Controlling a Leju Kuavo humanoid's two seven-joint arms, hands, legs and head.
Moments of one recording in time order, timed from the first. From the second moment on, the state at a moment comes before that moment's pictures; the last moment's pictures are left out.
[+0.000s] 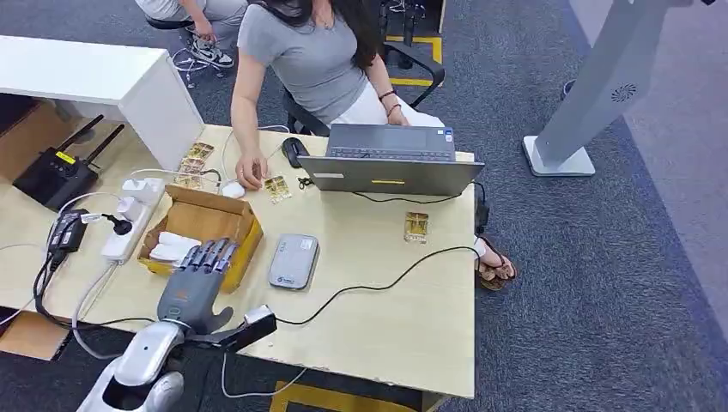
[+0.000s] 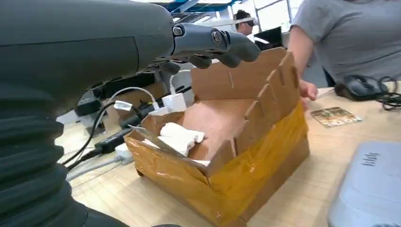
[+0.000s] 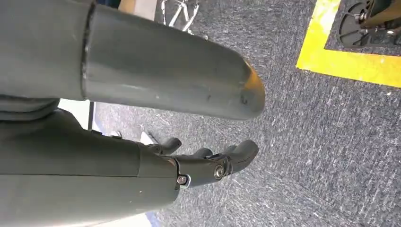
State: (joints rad) left arm 0.03 0.23 -0.22 -1.60 -1.34 0.03 0.14; right arm -0.01 0.06 -0.52 -0.18 0.86 -0.07 0.18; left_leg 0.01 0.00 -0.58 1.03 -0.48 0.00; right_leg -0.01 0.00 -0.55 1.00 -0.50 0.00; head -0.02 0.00
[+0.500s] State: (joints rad) left arm -0.02 0.22 -0.11 -1.49 -1.29 0.05 0.15; right arm -0.01 0.06 -0.53 -0.18 0.91 -0.06 0.18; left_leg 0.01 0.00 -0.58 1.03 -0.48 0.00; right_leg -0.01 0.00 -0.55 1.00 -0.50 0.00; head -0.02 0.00
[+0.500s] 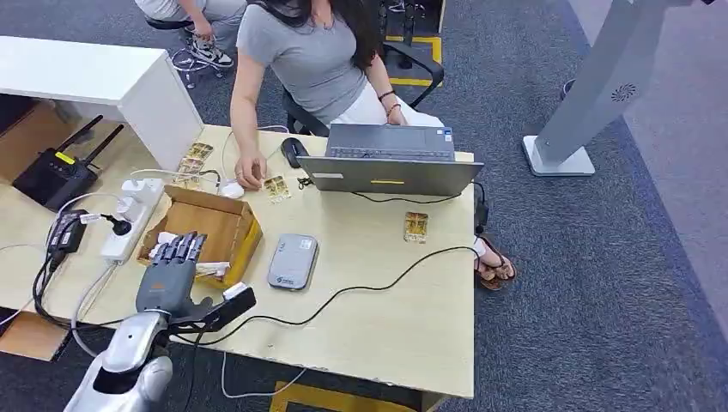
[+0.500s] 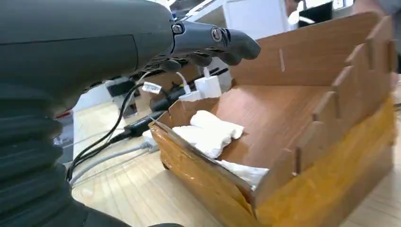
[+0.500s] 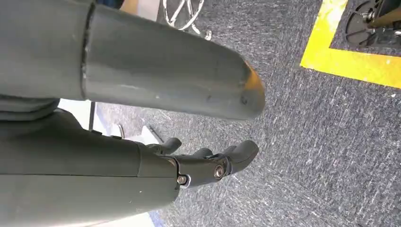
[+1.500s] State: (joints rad) left arm -0.05 0.19 -0.03 -1.38 -1.28 0.06 0.13; right arm -0.01 0.06 -0.55 -0.18 0.93 -0.07 0.17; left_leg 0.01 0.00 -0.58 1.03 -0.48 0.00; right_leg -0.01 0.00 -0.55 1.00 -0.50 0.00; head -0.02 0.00
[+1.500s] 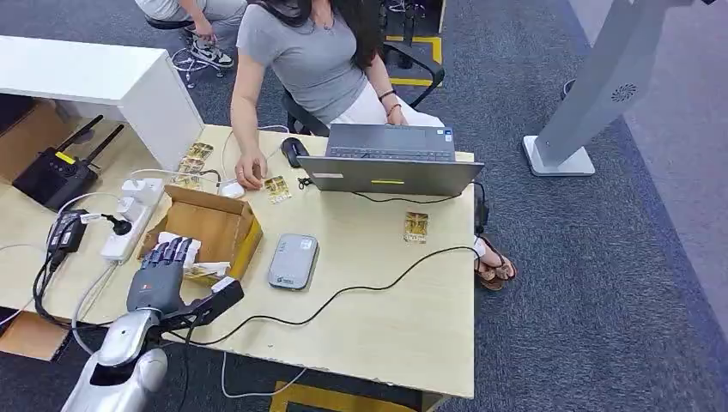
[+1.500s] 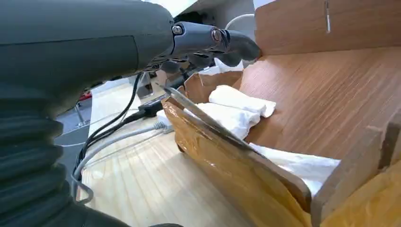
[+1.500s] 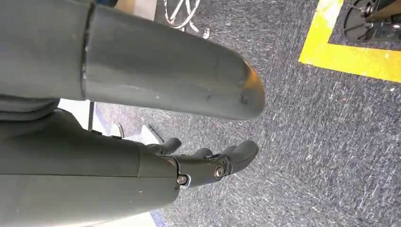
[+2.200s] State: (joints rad) left arm -0.07 0.17 -0.03 -1.38 -1.28 0.10 0.12; right arm -0.01 0.06 -0.57 -0.18 0.94 -0.07 0.17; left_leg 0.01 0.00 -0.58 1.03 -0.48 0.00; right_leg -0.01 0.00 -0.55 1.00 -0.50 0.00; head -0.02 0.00
